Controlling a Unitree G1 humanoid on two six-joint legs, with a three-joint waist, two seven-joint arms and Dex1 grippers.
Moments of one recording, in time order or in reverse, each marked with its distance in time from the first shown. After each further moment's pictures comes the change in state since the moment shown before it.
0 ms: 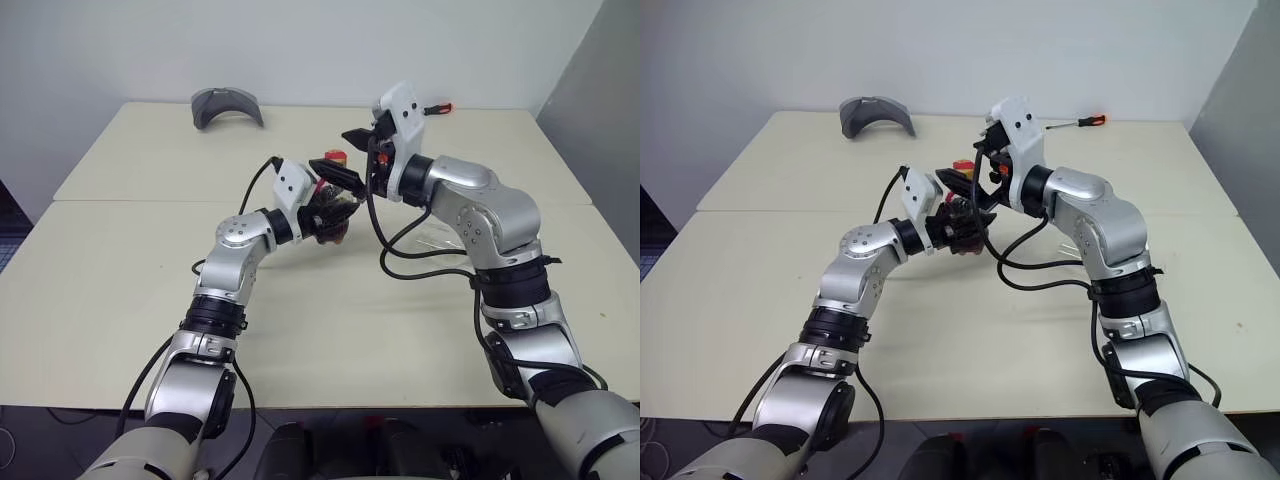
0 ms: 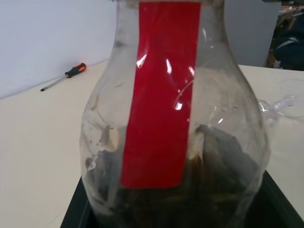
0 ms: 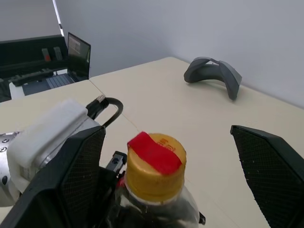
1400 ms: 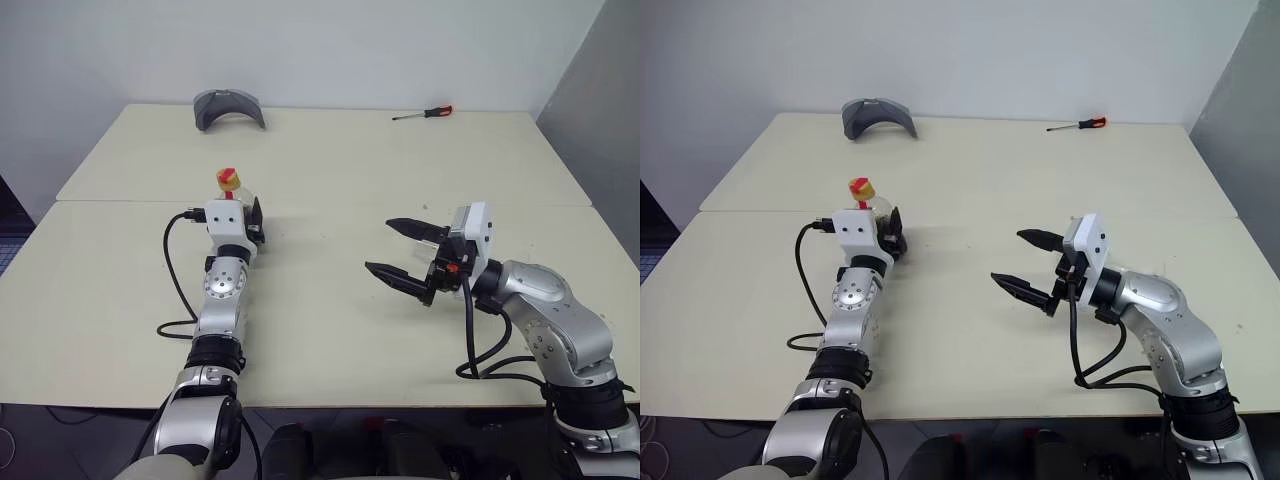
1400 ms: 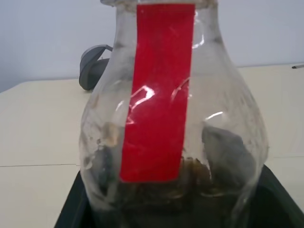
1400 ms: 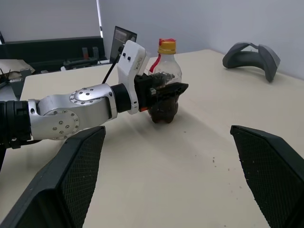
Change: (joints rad) left arm 0.174 -0.085 0.217 0.225 0.191 -0.411 0.832; right arm 0.655 -0.270 -0.047 -0.453 0.141 -0.266 0.244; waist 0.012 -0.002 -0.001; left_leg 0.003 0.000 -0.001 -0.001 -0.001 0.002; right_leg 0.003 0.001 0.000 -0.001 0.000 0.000
